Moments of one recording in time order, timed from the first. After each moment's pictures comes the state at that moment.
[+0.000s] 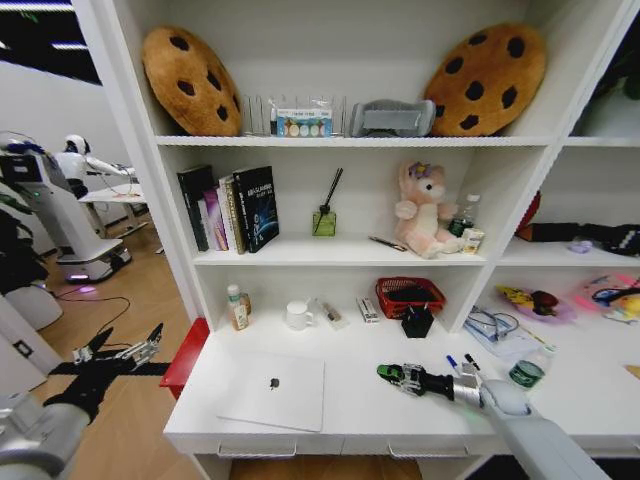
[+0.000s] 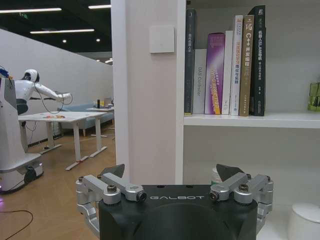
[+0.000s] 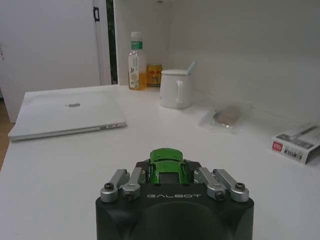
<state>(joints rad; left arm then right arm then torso) 1.94 -1.03 -1.21 -2.49 -0.88 0.32 -0.20 -1.07 0.84 0.47 1.27 0.48 0.14 -1.17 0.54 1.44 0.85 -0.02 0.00</state>
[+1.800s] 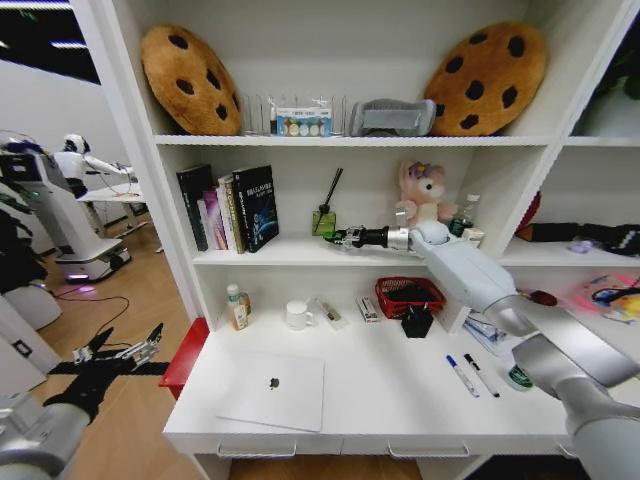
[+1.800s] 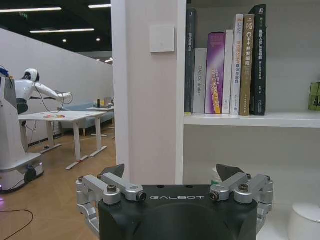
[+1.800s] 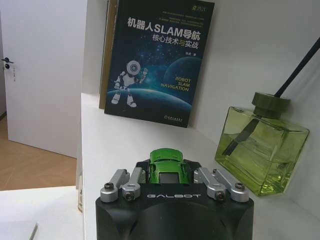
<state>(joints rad) 1.94 -1.03 -1.21 -2.49 -0.88 0.32 -0.20 0.15 1.01 -0.44 0.86 0.80 -0.11 -1.03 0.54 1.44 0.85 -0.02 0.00</state>
